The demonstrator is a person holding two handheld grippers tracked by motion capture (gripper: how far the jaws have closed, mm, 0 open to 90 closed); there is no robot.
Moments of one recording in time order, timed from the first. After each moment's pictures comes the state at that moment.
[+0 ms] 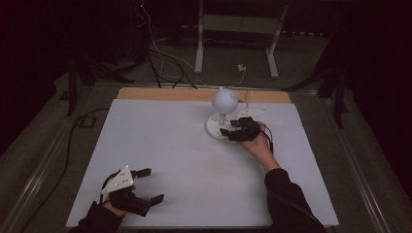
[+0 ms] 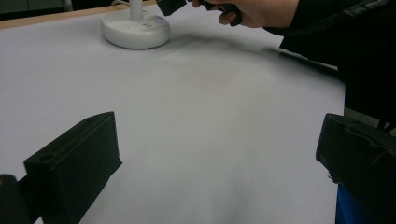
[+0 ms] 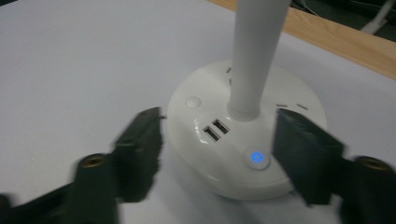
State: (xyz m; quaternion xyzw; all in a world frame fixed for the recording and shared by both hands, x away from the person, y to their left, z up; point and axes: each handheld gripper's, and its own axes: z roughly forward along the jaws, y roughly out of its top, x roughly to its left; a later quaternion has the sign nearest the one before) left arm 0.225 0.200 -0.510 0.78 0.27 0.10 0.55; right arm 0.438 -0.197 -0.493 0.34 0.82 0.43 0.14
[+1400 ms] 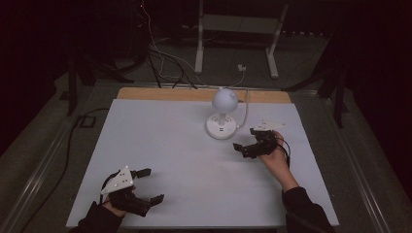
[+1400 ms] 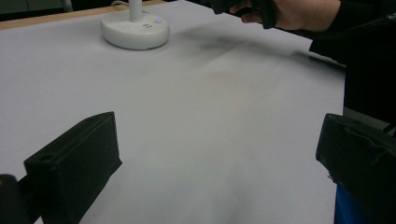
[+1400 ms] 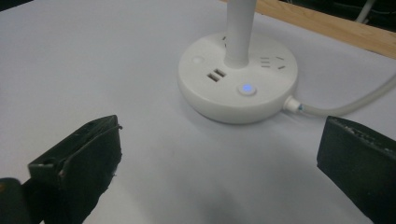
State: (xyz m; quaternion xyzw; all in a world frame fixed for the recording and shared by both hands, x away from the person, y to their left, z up) left arm 0.224 0.200 -0.510 0.78 0.27 0.10 0.56; right arm 0.382 -0.242 -0.488 0.35 0.81 0.44 0.16
